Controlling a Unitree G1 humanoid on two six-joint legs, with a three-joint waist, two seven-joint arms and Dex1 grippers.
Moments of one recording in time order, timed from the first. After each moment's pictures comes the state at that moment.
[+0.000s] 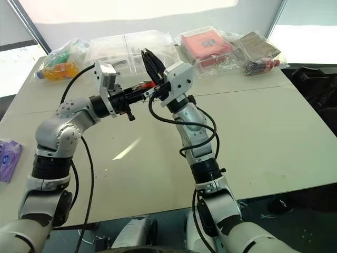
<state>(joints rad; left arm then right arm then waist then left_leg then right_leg) -0.68 0.45 0.01 -0.09 -0.55 0.59 -0.75 -0.71 0.05 0.11 0.17 0.16 -0.26 0.35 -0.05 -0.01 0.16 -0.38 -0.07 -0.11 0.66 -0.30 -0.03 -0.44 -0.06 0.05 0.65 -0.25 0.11</state>
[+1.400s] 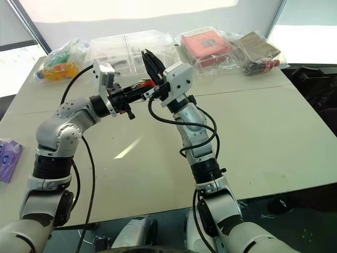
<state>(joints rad) -0.68 0.44 0.03 -0.08 -0.57 0.59 -0.73 -0.71 0.05 0.11 0.17 0.14 -0.26 0.35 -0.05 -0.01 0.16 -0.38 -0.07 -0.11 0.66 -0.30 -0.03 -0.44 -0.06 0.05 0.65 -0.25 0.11</state>
